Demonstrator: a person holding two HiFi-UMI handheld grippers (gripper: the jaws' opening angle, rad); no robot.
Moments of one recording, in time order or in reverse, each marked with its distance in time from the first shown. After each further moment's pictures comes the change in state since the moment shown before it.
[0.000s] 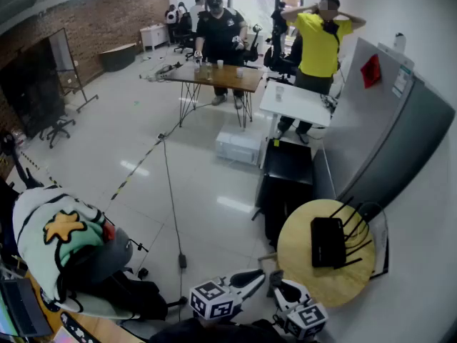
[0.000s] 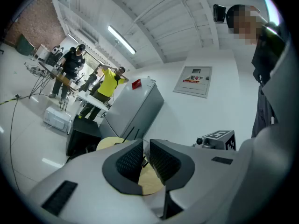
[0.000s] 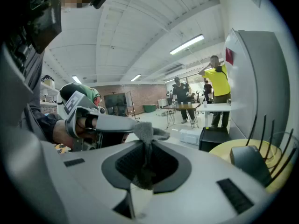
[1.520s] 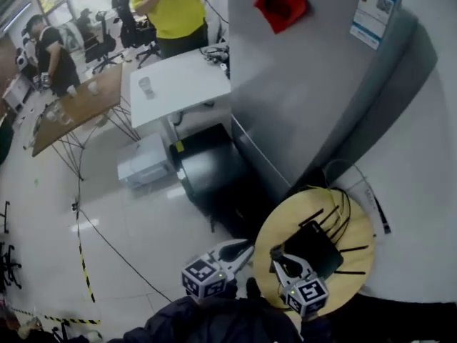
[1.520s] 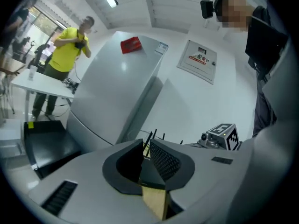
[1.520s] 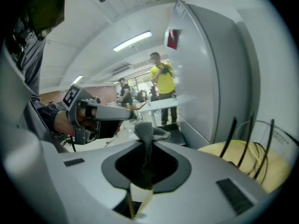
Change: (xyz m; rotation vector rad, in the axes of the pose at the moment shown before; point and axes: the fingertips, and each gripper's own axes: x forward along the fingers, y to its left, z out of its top) left arm 0.388 0.228 0.135 0.179 0.443 -0.431; right arm 0.153 -0.396 0.057 0.354 -0.036 -0.574
